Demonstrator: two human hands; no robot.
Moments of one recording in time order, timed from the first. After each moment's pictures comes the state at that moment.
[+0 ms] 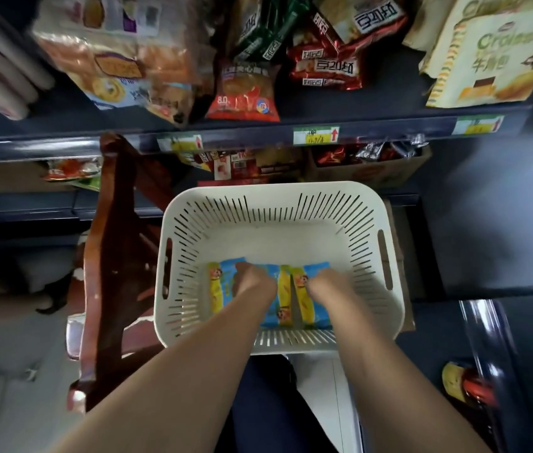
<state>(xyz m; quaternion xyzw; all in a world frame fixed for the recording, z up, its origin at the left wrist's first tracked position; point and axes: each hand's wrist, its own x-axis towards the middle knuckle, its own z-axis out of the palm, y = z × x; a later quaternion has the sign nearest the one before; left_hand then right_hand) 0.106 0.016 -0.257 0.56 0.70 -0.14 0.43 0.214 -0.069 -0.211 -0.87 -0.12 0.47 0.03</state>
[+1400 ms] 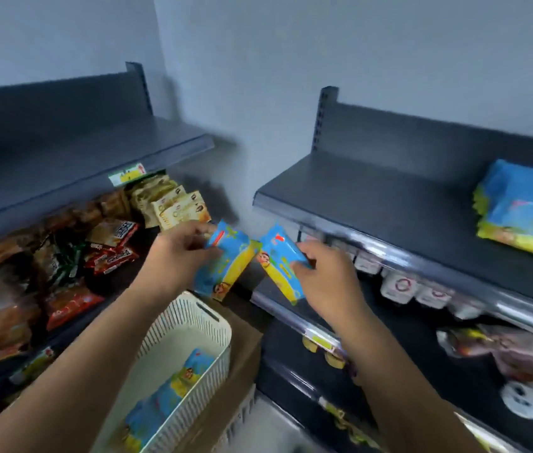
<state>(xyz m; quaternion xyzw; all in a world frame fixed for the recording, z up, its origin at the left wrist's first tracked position) 0.085 -0.087 0.209 0.80 -0.01 0.07 0.60 0.083 -0.331 0.178 -0.91 -0.02 -0.12 0.40</state>
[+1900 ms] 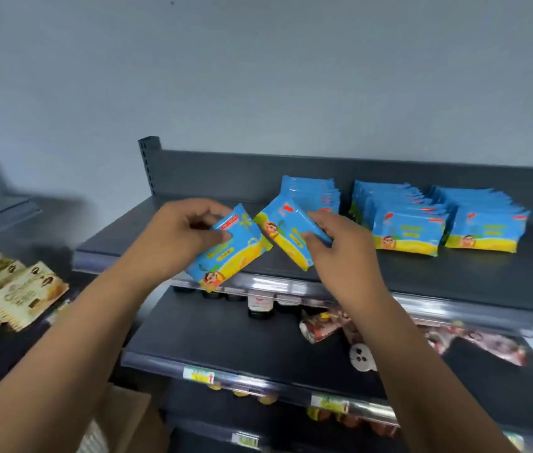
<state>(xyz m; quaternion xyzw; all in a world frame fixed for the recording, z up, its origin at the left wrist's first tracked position) 0.063 -0.378 0.318 0.78 -0.29 -0.02 0.55 -0.033 -0.610 0.273 -0.86 0.07 -0.37 0.34</state>
